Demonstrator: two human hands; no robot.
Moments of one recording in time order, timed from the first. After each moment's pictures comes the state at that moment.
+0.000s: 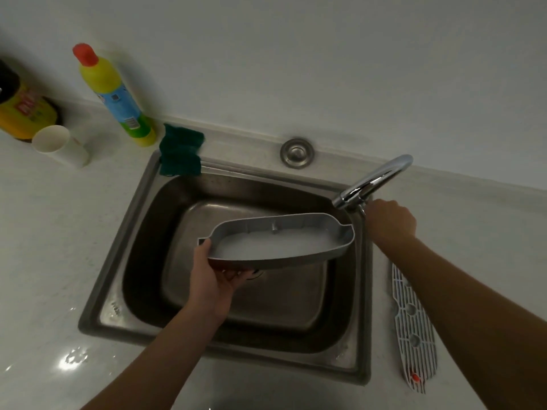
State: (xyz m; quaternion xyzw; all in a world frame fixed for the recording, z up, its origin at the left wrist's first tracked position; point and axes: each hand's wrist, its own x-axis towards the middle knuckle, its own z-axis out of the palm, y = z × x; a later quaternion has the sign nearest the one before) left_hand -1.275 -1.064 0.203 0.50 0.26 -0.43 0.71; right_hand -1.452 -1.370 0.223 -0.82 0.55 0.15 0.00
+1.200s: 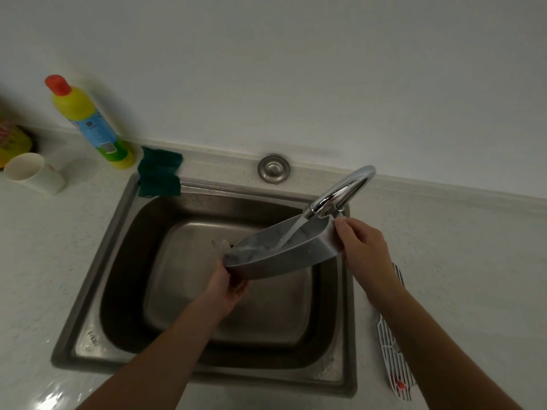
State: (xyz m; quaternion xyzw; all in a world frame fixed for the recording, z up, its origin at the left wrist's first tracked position) left_hand -1.278 -1.127 0.149 0.51 0.31 -0.54 0.60; right_hand -1.467 -1.279 0.301 -0.70 0.51 -0.19 0.46
